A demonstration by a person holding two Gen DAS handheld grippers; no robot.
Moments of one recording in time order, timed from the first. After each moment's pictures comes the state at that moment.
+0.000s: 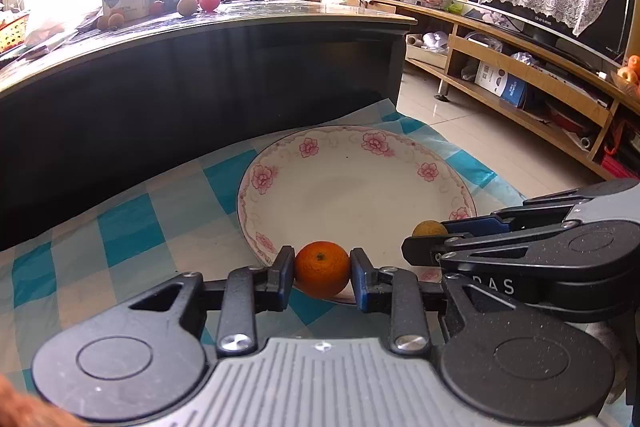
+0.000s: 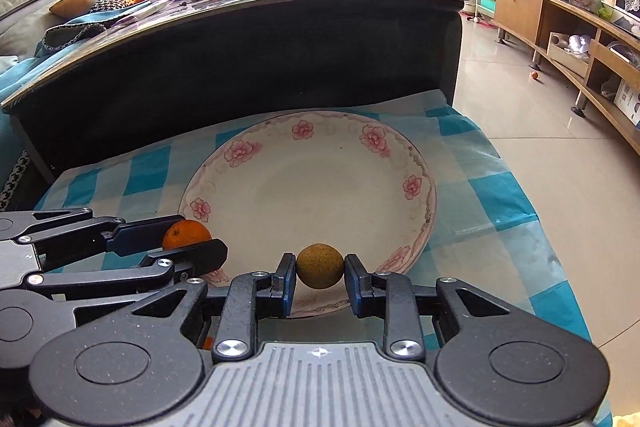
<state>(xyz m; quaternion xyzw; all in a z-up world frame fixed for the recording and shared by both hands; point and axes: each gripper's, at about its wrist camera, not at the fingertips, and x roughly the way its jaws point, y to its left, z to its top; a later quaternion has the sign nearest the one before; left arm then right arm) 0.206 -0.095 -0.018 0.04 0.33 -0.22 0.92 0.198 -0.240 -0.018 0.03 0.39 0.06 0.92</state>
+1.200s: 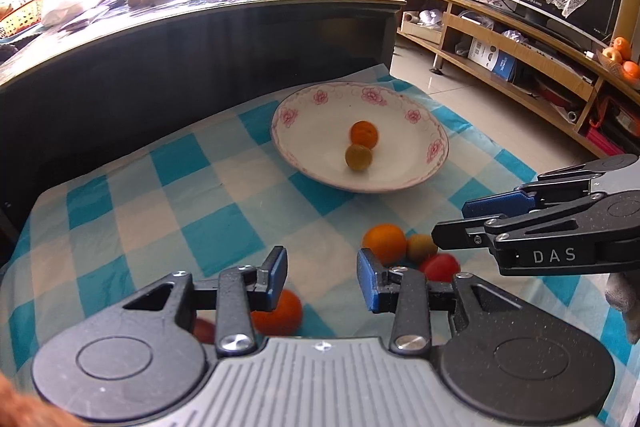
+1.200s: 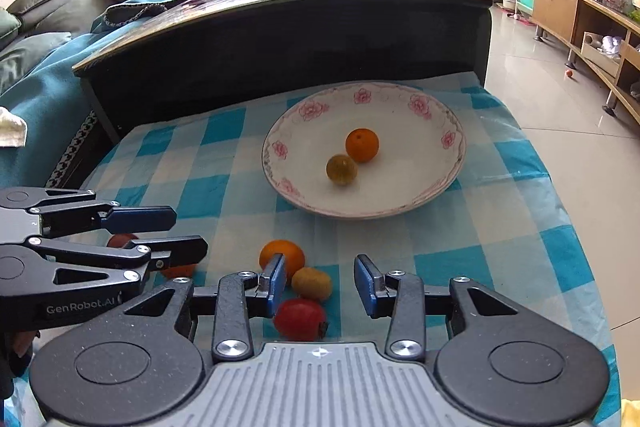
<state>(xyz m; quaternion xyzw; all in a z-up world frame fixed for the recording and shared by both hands) 0.128 -0.043 0.001 0.05 0.37 -0.21 0.90 0.130 -0.233 -0.004 0.02 0.40 0.13 0.90</state>
